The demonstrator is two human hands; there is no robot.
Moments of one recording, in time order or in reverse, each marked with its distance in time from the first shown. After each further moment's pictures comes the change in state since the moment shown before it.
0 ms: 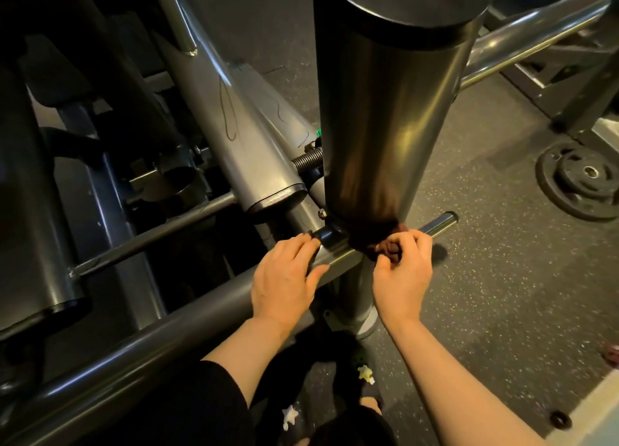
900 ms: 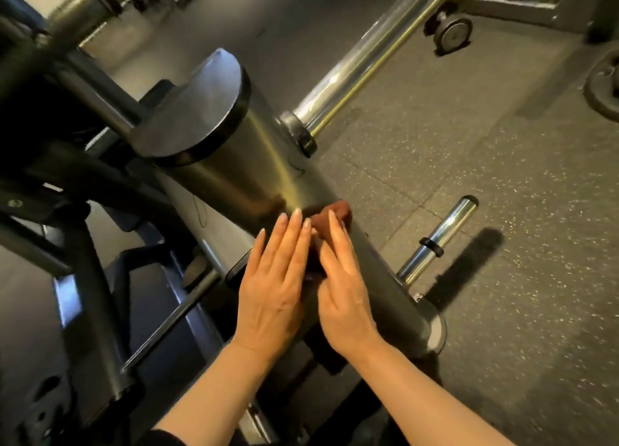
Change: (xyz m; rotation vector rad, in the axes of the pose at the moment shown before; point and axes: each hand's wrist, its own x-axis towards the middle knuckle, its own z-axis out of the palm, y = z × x) left_hand 0.057 0.098 -0.056 0.369 0.105 0.503; right_hand 0.018 -0.013 -0.041 0.659 -0.348 -0.183
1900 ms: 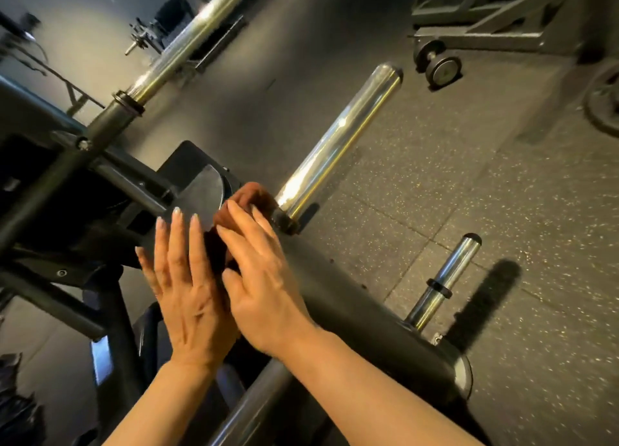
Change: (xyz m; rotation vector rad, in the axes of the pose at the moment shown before) left_hand 0.088 -0.031 -0.076 0.199 0.291 -0.223; right_hand 0.094 -0.109 -0.023 0.050 -0.084 -0.221
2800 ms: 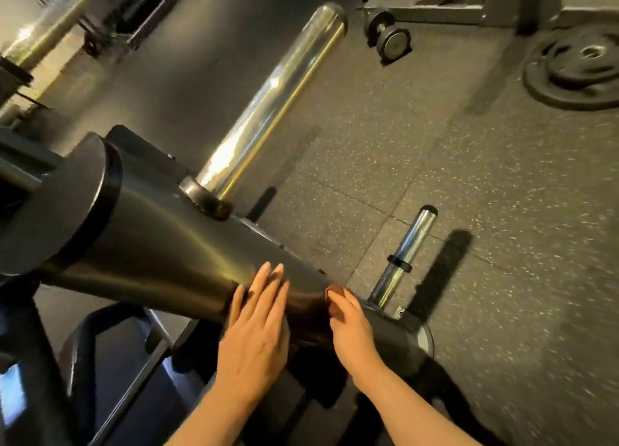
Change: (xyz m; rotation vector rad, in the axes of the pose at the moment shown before) left_hand -0.097 0.059 0.093 0.030 -0.527 0.374; right_hand -0.130 0.186 -0.024 0.166 0.245 0.924
